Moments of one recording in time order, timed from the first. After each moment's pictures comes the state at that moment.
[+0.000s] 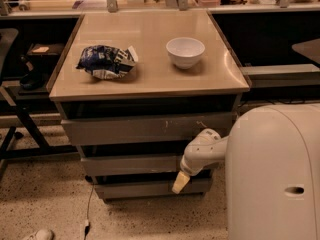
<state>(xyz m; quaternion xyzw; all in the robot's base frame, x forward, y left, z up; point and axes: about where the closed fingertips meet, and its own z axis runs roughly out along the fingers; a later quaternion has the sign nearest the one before) 0.587 -0.117 0.406 -0.48 0.87 0.00 0.13</state>
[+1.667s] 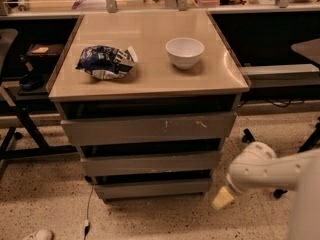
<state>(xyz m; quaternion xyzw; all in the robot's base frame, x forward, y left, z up) 0.484 -0.265 0.458 -0.32 0.94 -0.07 0.08</state>
